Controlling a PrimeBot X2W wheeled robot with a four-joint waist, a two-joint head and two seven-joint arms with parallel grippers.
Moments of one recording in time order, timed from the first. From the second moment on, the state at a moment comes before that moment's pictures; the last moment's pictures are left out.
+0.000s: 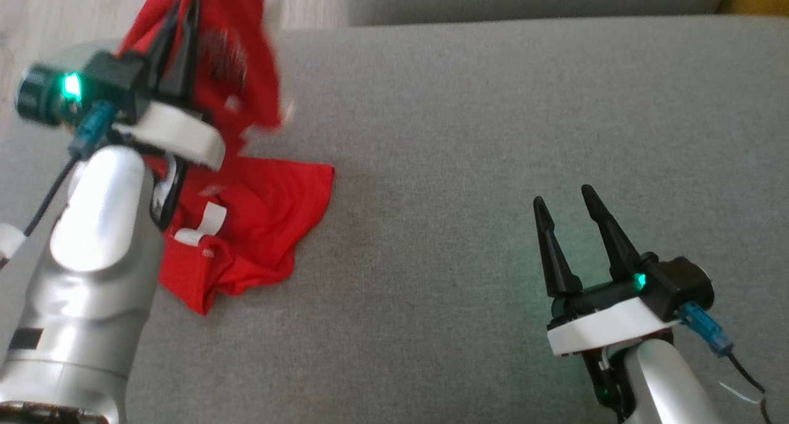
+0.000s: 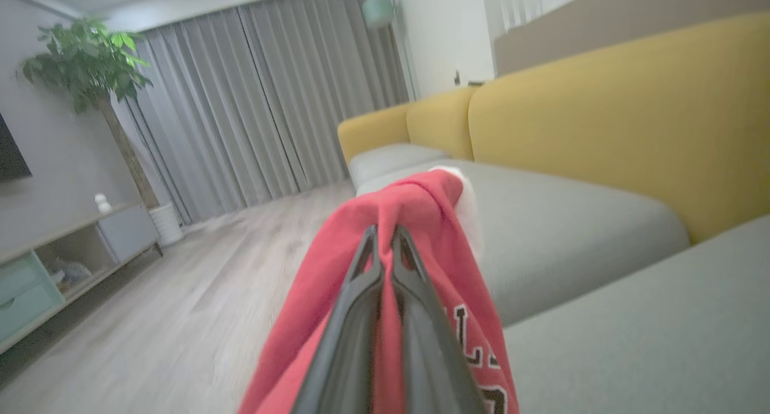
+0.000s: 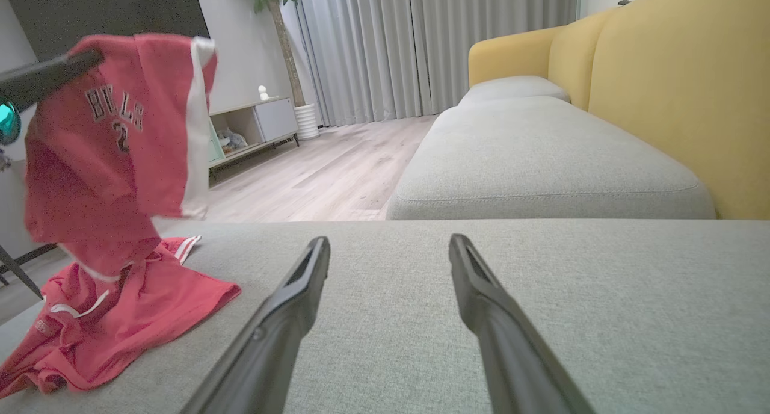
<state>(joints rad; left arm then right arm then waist) -0.79 0.25 -0.31 0.61 -0.17 -0.11 -0.19 -0.11 -0.05 0.20 0.19 0.15 0.13 -0.25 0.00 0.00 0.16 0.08</state>
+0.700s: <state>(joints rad) -0.71 0.22 -0.43 0.21 -0.25 -0.12 -0.05 -0.09 -0.05 0.19 0.16 0.22 0.13 -0.25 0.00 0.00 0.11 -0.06</state>
